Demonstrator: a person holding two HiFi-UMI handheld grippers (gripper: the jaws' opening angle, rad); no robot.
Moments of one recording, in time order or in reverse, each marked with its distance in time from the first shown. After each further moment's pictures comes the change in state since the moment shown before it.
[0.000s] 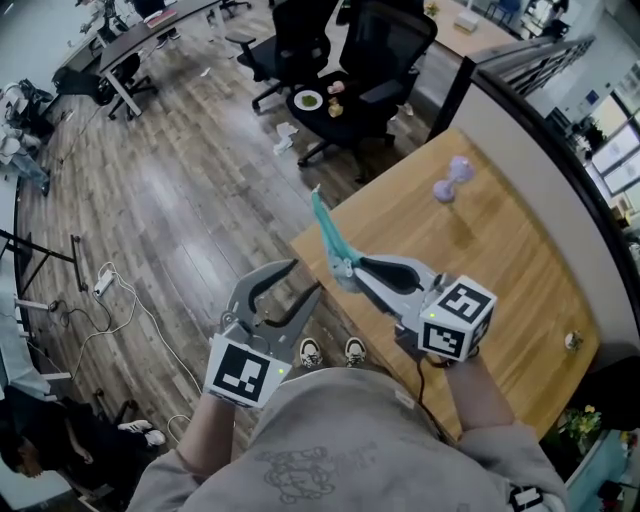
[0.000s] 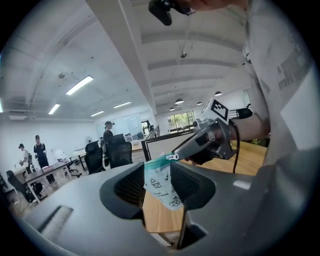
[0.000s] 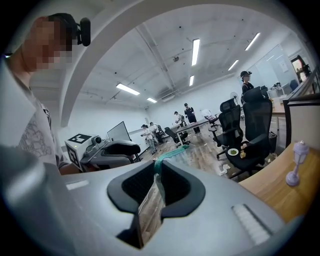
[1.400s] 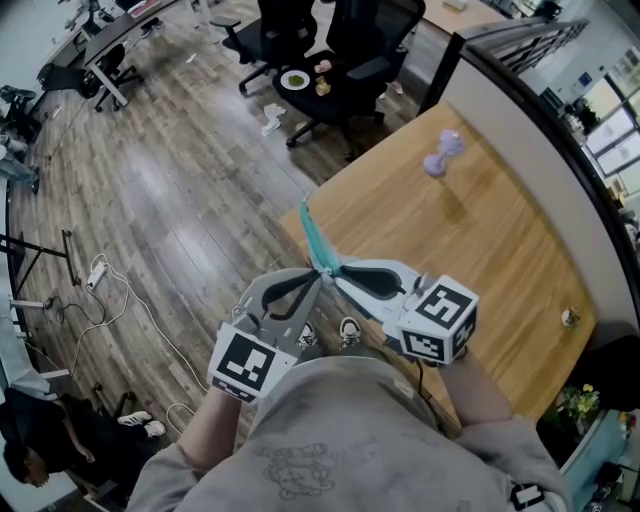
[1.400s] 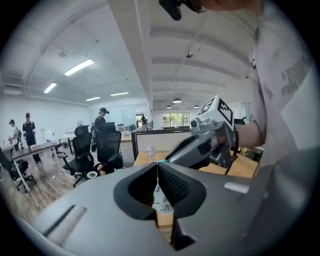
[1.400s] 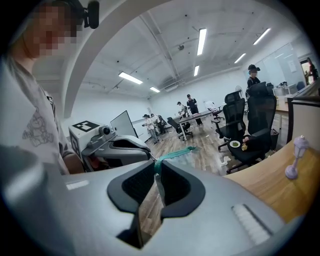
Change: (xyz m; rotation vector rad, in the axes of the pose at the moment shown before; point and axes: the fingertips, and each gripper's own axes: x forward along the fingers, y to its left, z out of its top) left arm 0.004 -0.050 -0.025 -0.088 0.061 -0.137; right arm -0.005 0.035 -0.048 -0.035 0.138 0.015
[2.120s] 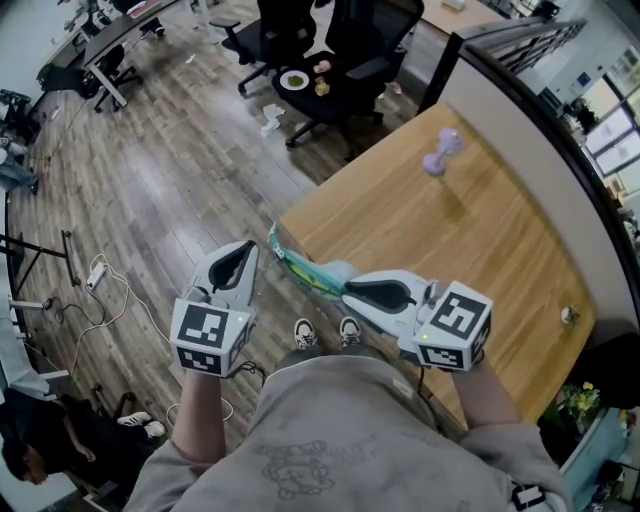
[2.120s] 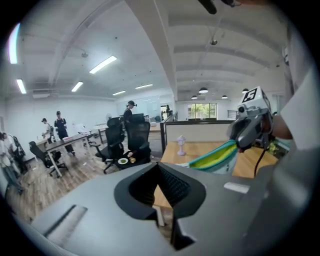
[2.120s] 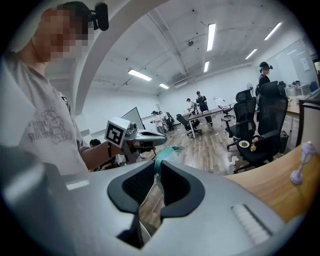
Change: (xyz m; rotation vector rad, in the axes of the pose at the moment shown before) left arm -0.041 0.099 -0.035 -0.090 0.130 0.312; right arm -0.020 0.027 -0.007 -0.051 0.051 0.099
